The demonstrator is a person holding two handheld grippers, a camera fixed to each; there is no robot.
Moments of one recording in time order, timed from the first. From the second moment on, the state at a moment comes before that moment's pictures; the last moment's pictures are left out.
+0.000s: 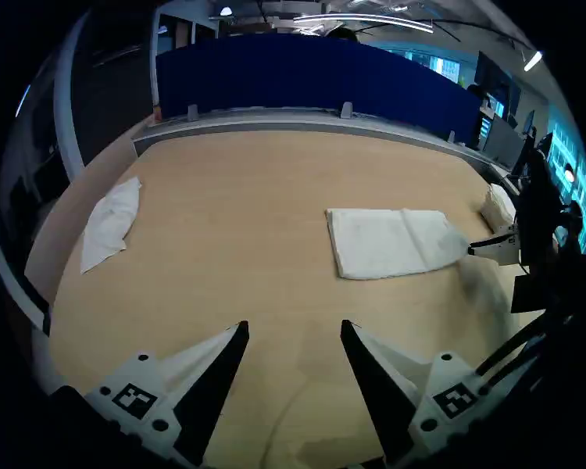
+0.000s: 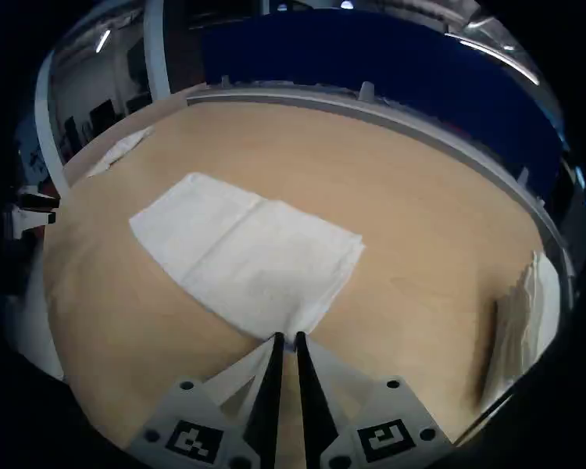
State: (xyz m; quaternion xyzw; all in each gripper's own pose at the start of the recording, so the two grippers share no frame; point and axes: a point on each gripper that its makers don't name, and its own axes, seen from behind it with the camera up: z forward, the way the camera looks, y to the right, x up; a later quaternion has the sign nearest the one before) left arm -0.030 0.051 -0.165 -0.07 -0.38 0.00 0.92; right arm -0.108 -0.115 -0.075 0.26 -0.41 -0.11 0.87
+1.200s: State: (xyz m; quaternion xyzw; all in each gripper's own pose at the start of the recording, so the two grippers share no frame) left arm -0.003 0.020 -0.179 -0.04 -0.34 -0.07 0.94; right arm -0.016 -0.247 -0.024 0.33 -0.32 -0.13 0.88
